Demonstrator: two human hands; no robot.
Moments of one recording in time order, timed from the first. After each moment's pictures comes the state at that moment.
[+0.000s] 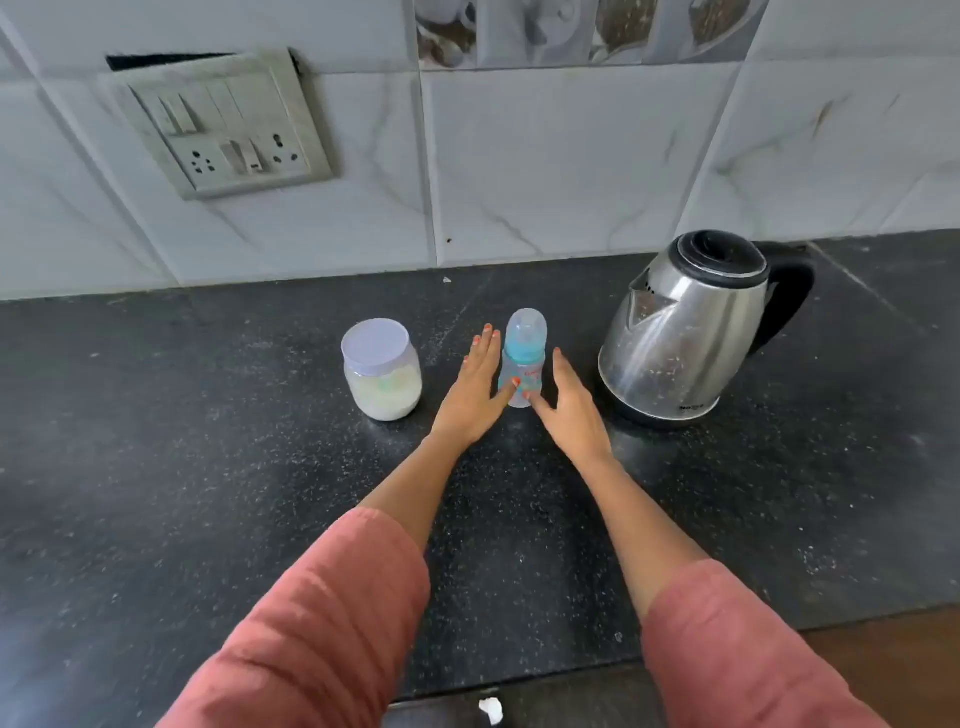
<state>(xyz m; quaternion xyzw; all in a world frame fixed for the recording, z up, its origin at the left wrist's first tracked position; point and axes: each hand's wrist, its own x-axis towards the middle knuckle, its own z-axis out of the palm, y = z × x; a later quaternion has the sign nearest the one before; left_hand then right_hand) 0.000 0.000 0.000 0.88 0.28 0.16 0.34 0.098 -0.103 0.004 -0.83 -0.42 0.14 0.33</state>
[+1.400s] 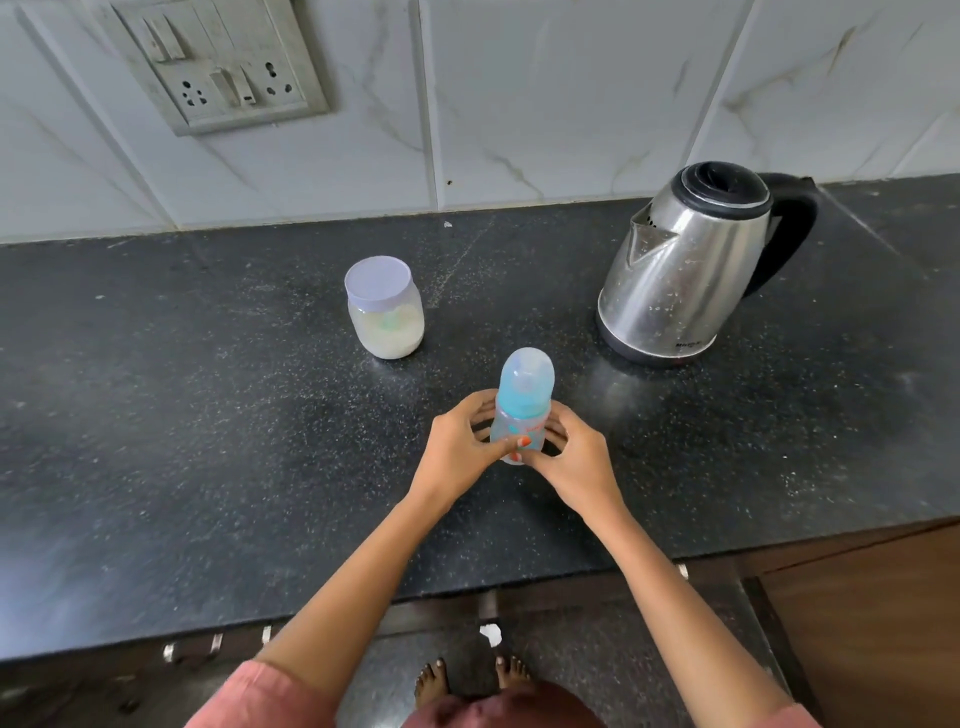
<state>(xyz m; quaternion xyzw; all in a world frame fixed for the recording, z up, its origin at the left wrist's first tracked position) -0.095 -0.105 0.007 0.73 0.34 0.21 0.55 0.010 -0.203 0.007 -0.76 -0.35 0.27 0.48</state>
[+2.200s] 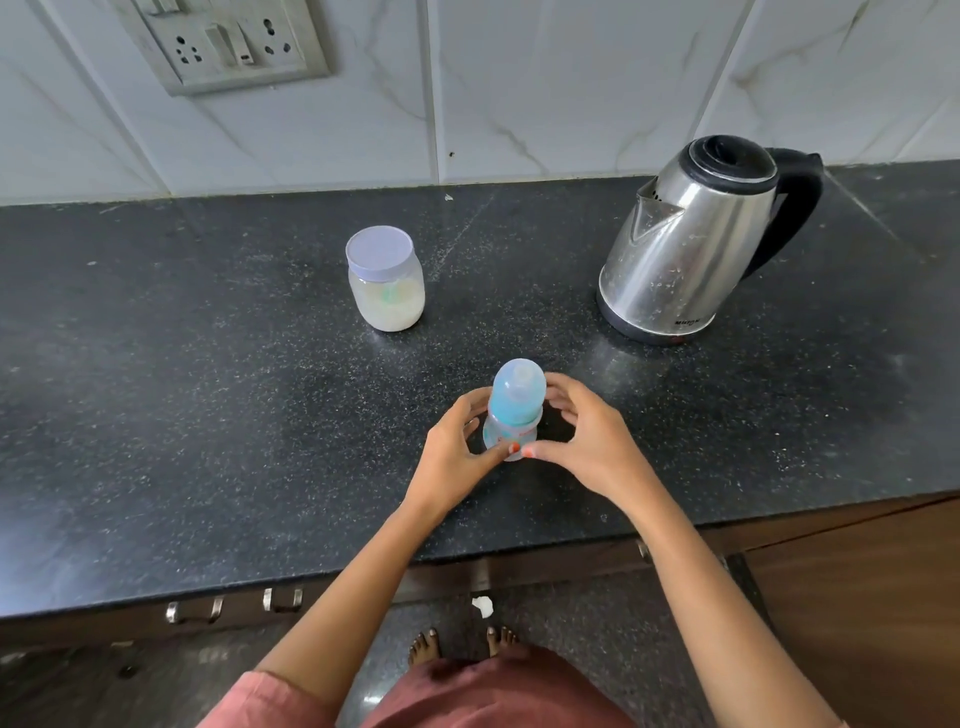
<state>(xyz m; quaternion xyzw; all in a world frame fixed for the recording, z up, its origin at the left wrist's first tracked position) -0.118 -0.126 -0.014 0.74 0.32 0.23 0.55 0.011 -0.221 0.037 -0.79 -0.40 0.30 0.36</state>
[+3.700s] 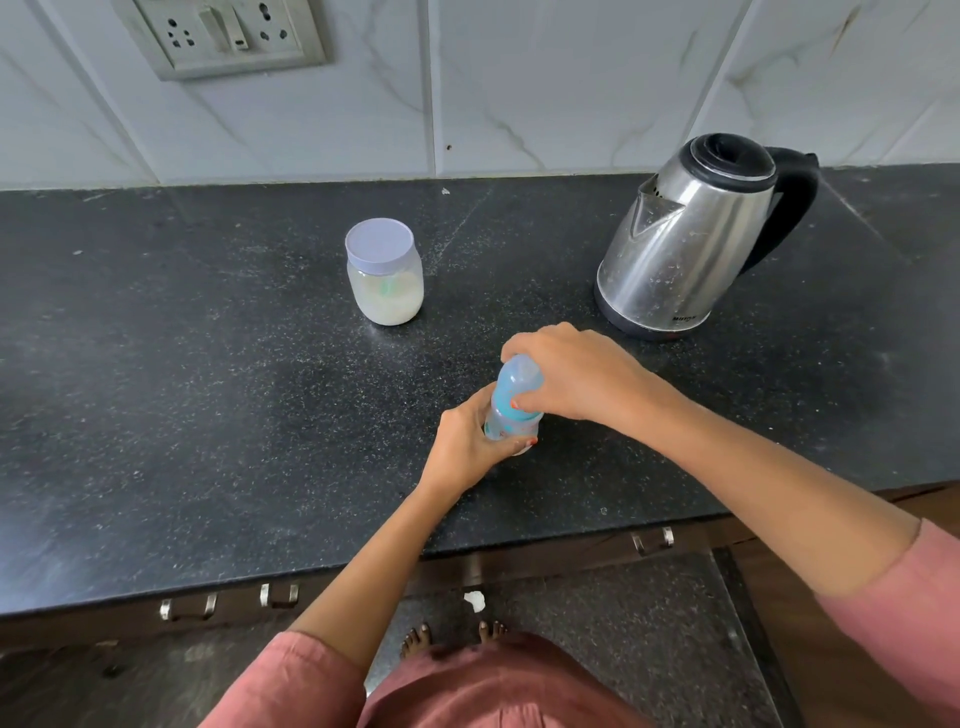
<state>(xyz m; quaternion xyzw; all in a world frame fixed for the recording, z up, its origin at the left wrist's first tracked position) -0.107 -0.125 -0.010 0.74 0.32 0.21 0.56 -0.002 -0.178 0.130 -0.79 -0.58 0.17 -0.04</state>
